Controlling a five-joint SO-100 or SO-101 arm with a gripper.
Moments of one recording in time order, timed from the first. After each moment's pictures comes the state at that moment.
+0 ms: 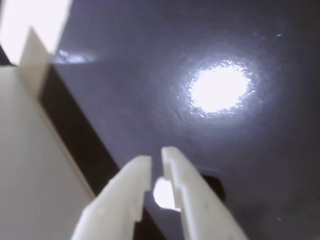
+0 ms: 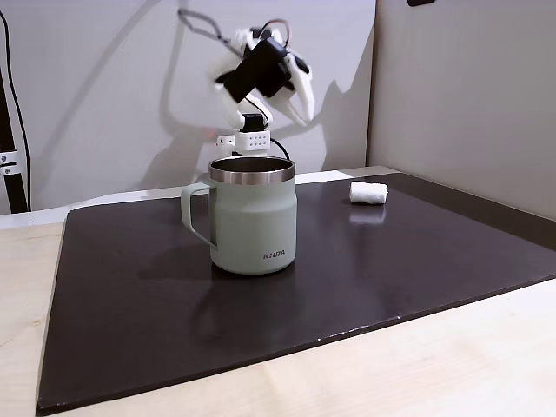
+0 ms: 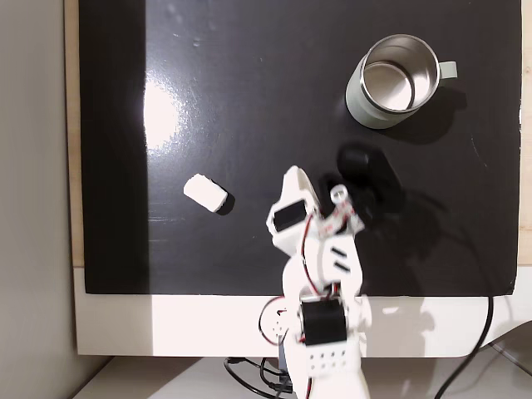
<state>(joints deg) -7.6 145.9 131.0 57.4 -30.6</state>
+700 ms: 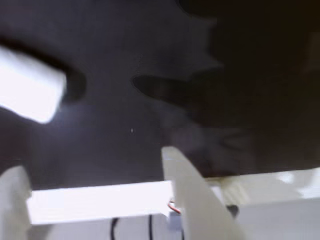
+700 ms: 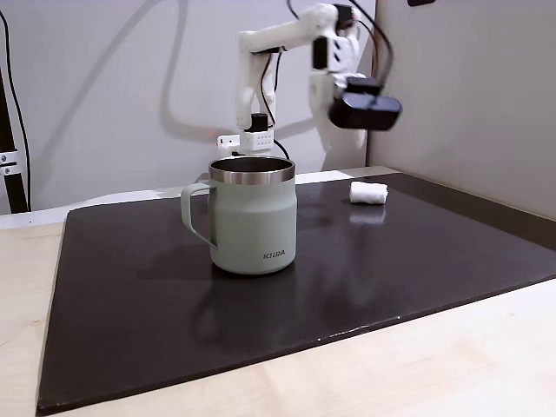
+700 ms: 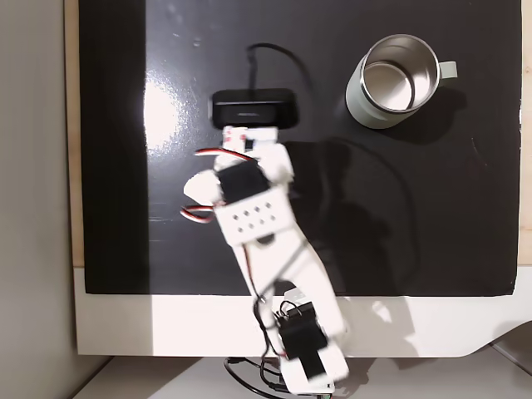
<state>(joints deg) -22.1 86.0 79.2 98.5 -72.0</state>
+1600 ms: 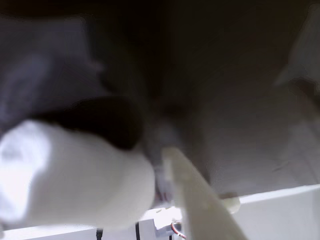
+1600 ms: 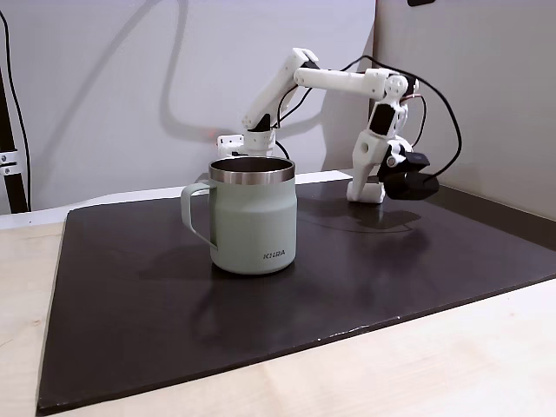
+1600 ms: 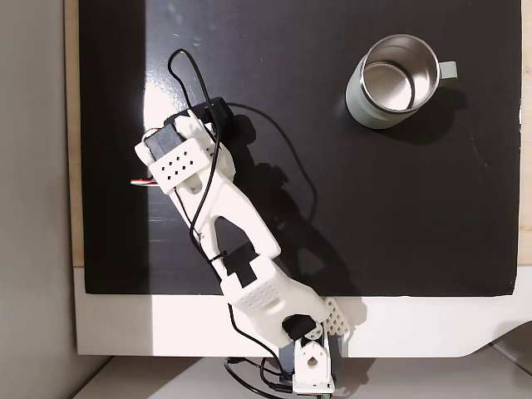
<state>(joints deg) -33.3 48.3 55.0 99.5 -72.2</state>
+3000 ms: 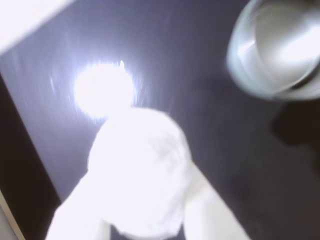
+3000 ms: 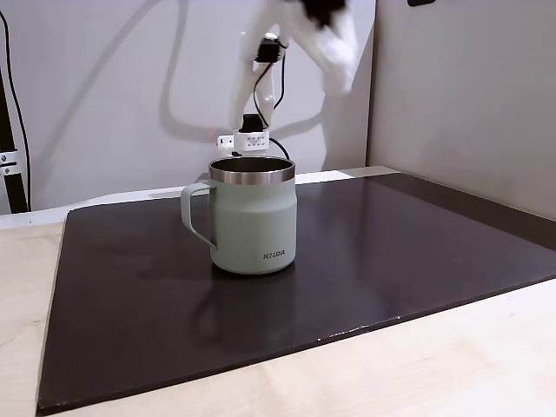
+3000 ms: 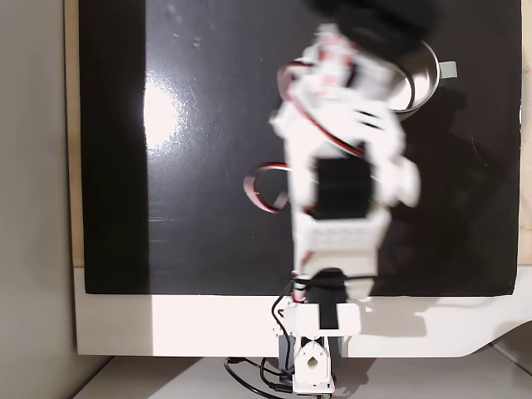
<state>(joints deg) 1.3 71.3 18.7 100.5 -62.8</state>
